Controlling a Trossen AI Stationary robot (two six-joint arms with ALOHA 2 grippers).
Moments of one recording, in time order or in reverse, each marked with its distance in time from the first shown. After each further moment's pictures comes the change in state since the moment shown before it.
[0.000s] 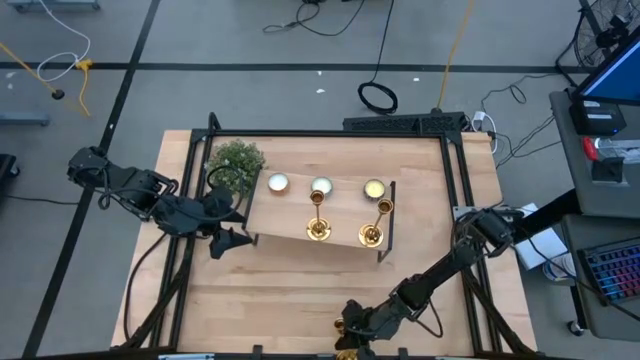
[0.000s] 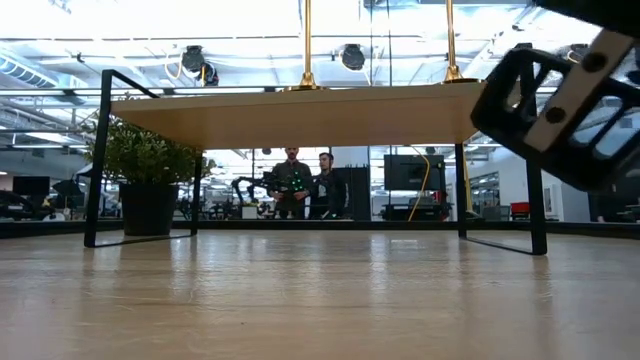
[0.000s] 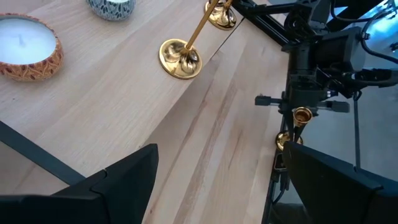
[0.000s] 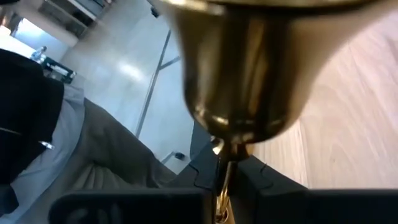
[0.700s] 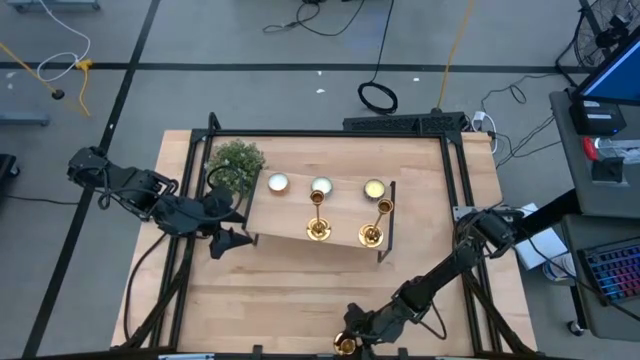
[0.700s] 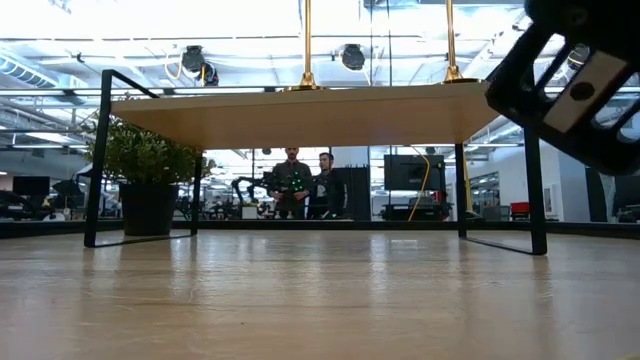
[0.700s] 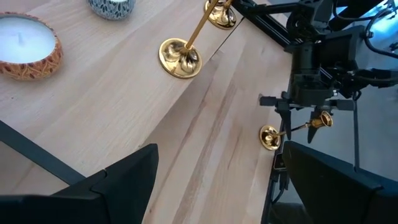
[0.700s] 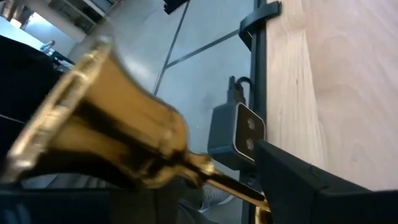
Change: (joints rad) left arm 0.000 0.000 0.000 0.000 0.003 -0.003; right arm 0.020 0.000 0.000 0.020 0.003 -0.032
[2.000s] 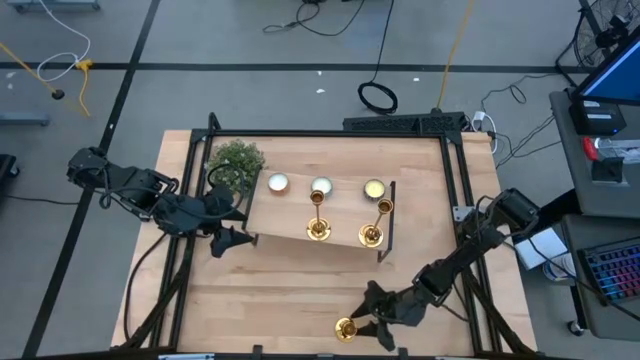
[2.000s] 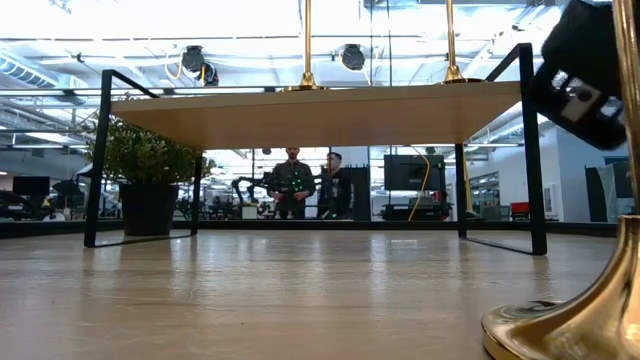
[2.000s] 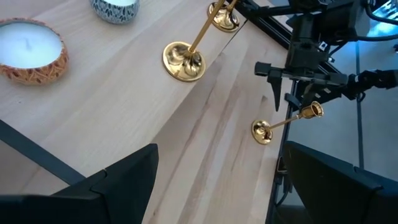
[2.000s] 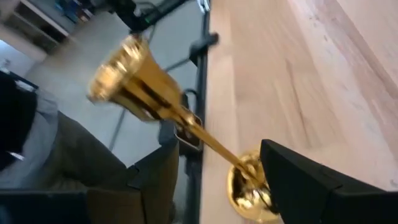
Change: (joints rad) left arm 0.014 0.000 0.000 -0.001 -0.002 0.014; right arm 0.019 -0.244 -0.240 -0.057 0.182 0.011
